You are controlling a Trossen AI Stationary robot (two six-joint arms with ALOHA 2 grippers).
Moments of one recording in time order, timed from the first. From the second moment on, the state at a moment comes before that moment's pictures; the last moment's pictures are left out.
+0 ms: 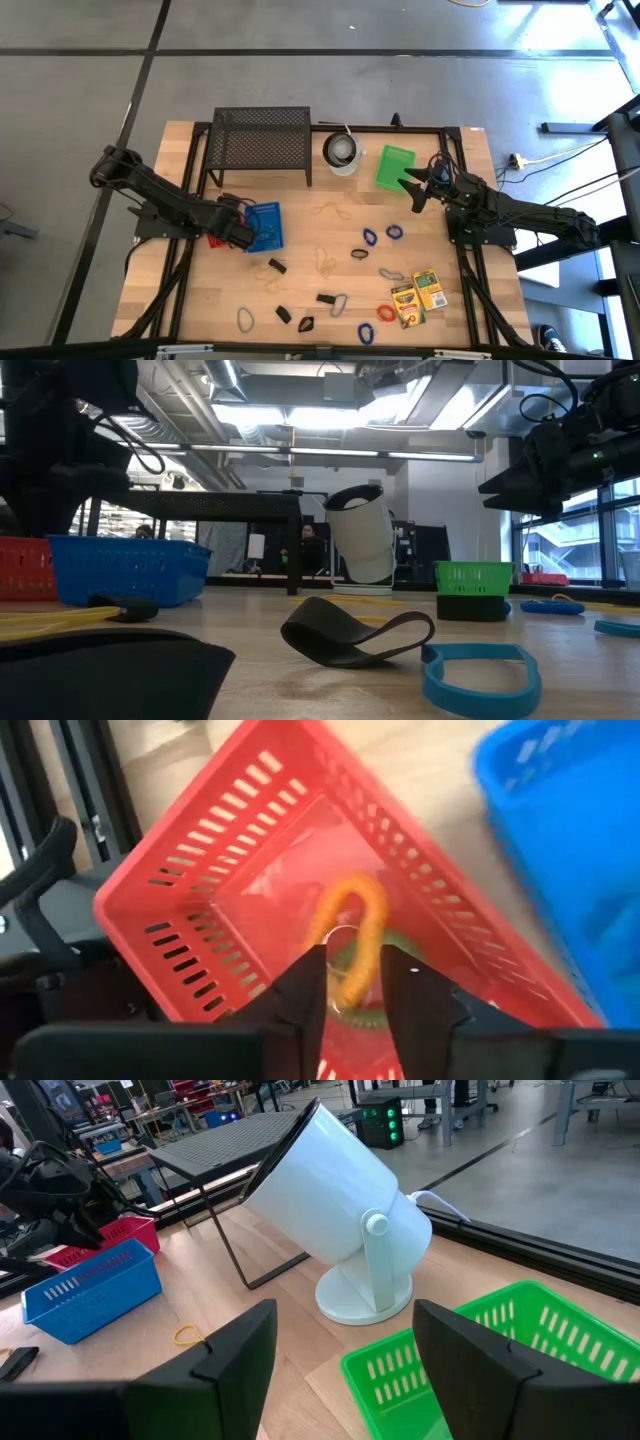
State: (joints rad) left arm -0.37 1.34 0.76 -1.19 -0.27 -1.63; right arm -0.25 0.25 0.07 -0.02 0.25 0.31
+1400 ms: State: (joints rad) left arm -0.85 1.74 1.05 -0.65 0.04 -1.78; right arm -0.24 0.25 0.07 -0.02 0.25 0.31
